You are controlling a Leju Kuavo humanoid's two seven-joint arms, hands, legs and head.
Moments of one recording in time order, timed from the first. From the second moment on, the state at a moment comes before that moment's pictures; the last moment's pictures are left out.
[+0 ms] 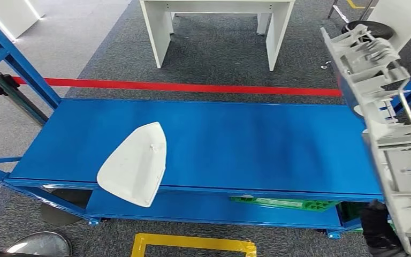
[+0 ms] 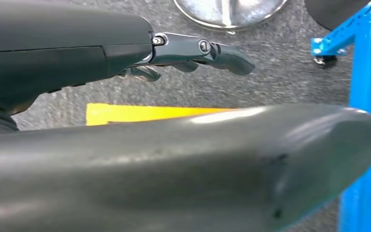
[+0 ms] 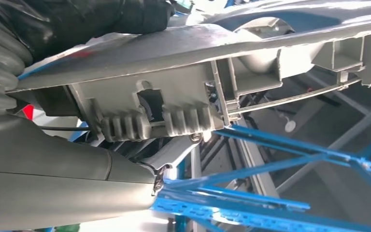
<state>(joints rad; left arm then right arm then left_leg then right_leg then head) -0.04 -0.15 1.33 -0.26 -1.18 0.01 -0.66 0.42 0.20 0.13 -2.30 0.49 -0.67 -0.70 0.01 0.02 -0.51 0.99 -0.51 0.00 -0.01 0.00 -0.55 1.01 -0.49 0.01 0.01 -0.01</state>
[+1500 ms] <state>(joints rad) -0.02 -0.16 1.29 -0.26 -1.10 -0.09 -0.70 0.45 0.19 0.15 -2.25 0.48 -0.67 -0.70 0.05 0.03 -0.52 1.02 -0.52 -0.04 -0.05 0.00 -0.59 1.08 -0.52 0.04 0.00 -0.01</state>
